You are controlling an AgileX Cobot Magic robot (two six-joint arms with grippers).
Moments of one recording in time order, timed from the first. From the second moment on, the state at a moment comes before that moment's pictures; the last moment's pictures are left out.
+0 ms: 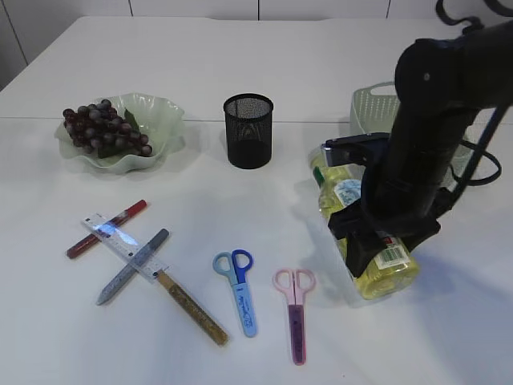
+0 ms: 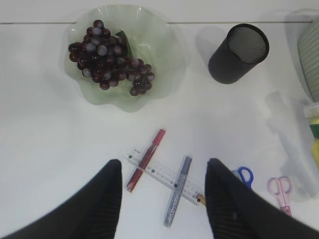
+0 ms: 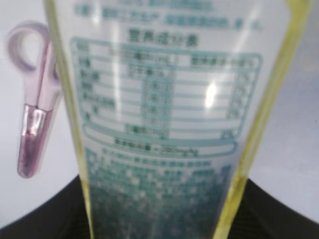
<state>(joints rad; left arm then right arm) -0.11 1.53 -1.80 -0.16 1.26 -0.06 0.36 1.88 -1.27 0.13 1.03 -0.06</state>
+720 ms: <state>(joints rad) -0.11 1.53 -1.76 -0.17 1.25 -0.04 0.36 1.59 -1.09 0.69 0.90 -0.74</state>
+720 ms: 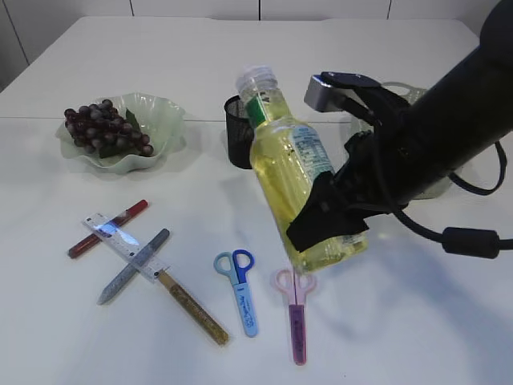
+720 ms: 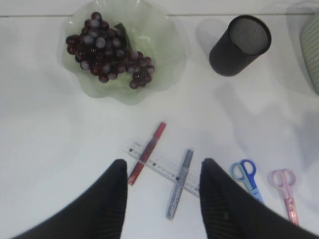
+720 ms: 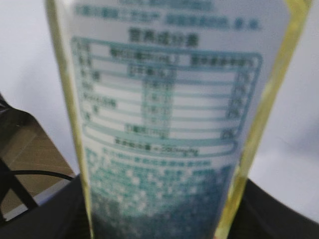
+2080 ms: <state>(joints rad) 0.01 1.65 -0.85 -1.74 0.90 1.67 0.33 1.51 -1.11 1.18 1.16 -1.20</state>
